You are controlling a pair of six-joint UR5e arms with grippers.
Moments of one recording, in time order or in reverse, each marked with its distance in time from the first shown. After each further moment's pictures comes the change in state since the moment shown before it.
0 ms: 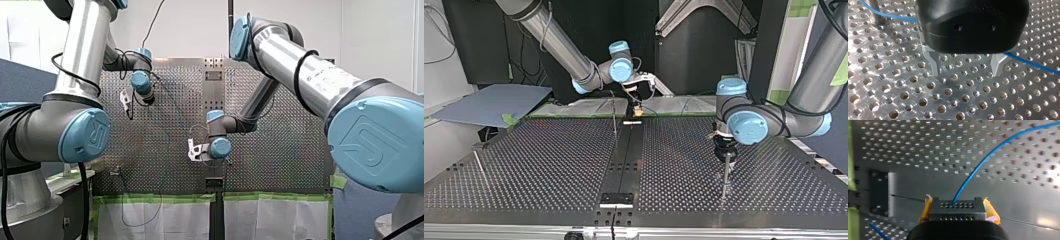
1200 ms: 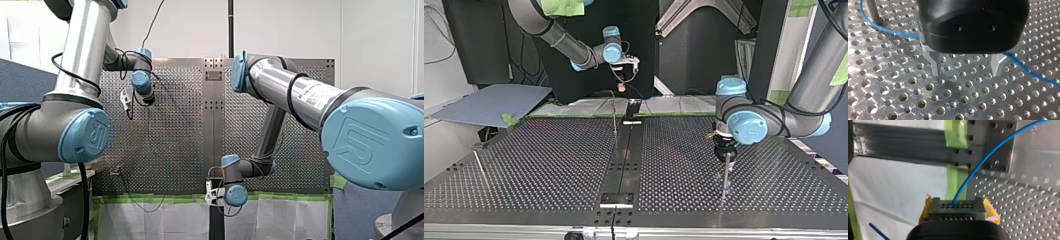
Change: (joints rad) left arm -0.002 0.000 0.000 -0.004 0.000 0.011; right arm -0.068 0.209 0.178 -0.264 0.070 0.097
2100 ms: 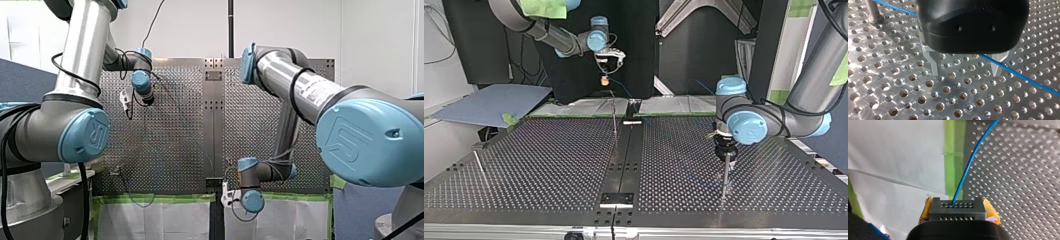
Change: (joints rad) left arm 0.000 0.000 0.000 -0.009 -0.016 -0.005; right arm -0.081 -0.075 0.238 -0.238 0.038 -0.002
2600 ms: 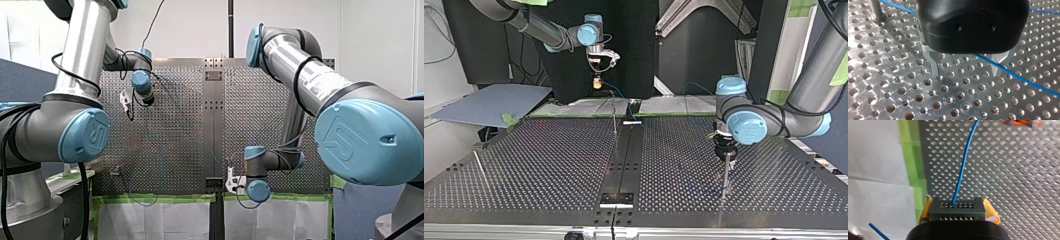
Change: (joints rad) left arm 0.000 0.000 0.000 -0.008 0.000 -0.045; right arm -0.033 -0.132 0.132 -0.132 -0.004 0.012
